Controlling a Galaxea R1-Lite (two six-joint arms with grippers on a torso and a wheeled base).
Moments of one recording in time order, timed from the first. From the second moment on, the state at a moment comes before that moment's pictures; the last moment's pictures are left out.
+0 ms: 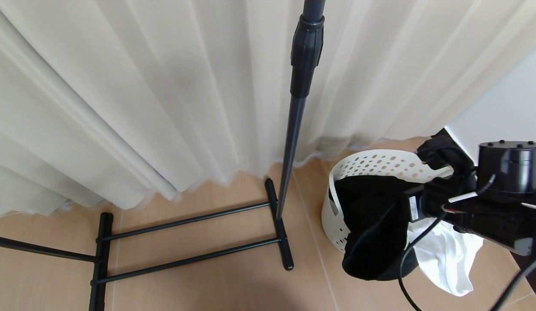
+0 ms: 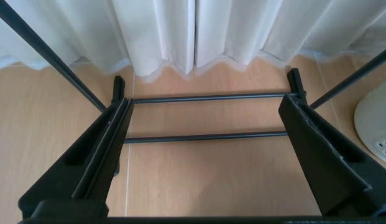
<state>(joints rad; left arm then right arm) 0.00 0.01 -0.01 0.01 0.17 -0.05 0.35 1.54 -0.63 -0.53 -0.15 -0.06</state>
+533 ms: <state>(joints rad) 0.00 0.01 -0.01 0.01 0.16 -0.05 0.50 1.28 -0.55 -0.53 -0.16 0.05</state>
